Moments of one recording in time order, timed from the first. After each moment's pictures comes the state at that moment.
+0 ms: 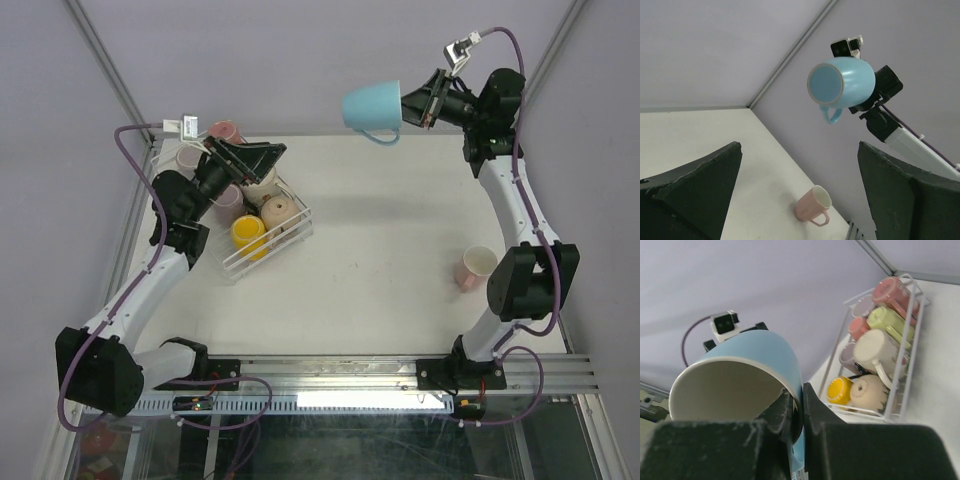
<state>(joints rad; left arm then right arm) -0.26 1.14 0.90 0.61 0.45 -0.89 0.06 1.66 1.61 0.16 -1.10 0.95</state>
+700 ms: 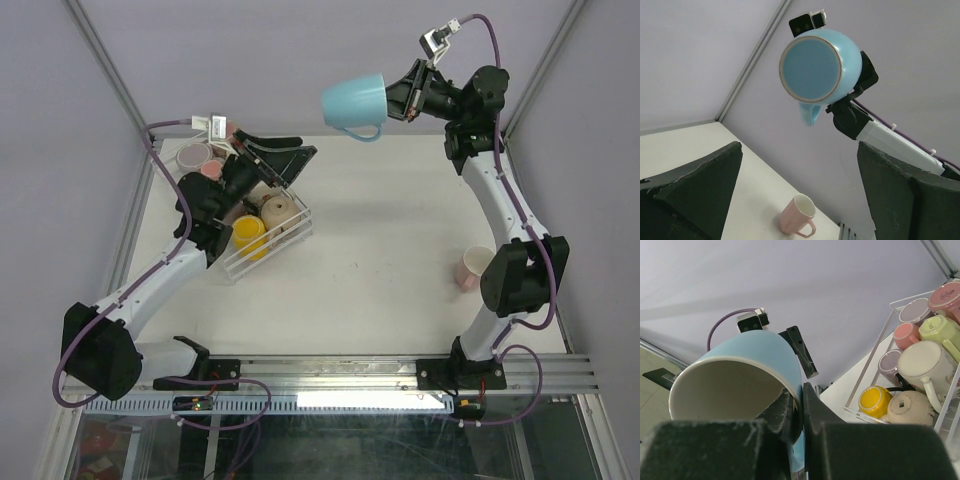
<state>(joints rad) -0.46 1.24 0.95 0.79 0.37 -0.87 0.16 1.72 1.70 0.44 -1.12 1.22</state>
